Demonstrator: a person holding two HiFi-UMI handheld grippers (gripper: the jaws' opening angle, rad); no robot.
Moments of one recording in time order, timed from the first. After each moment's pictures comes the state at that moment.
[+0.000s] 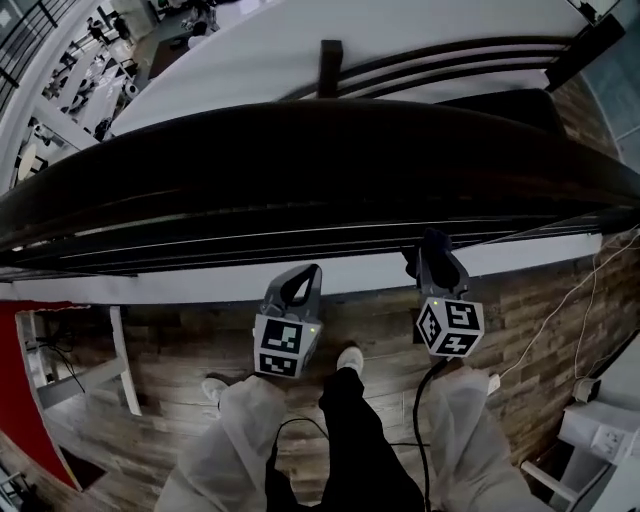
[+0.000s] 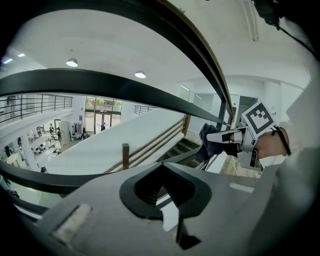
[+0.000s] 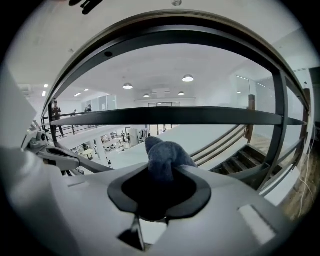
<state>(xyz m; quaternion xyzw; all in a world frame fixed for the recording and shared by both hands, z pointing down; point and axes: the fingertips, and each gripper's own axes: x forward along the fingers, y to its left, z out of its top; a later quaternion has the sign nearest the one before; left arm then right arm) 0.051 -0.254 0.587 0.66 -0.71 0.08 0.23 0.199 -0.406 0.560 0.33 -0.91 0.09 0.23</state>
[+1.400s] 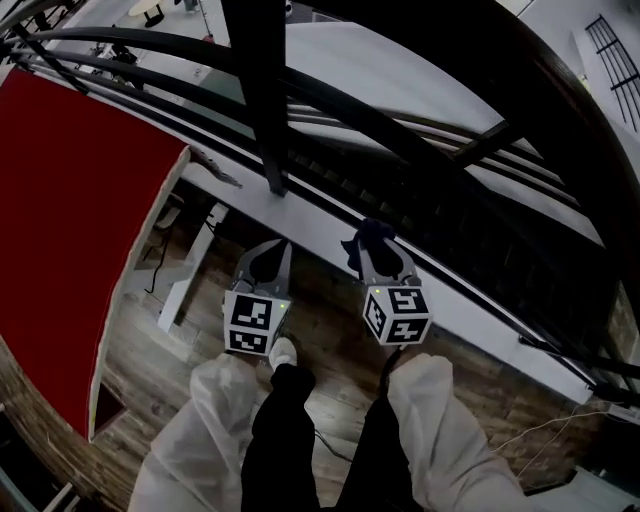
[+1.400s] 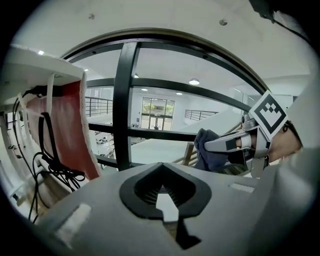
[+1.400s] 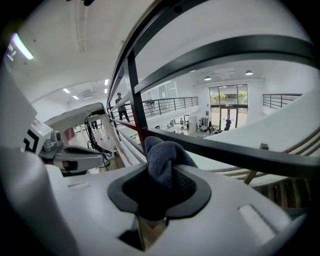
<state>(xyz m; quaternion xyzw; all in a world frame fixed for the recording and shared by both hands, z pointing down) -0.327 0.277 0.652 0.40 -0.88 0.05 0.24 -0.286 0.131 0.652 -0.02 -0.95 0.07 0.29</state>
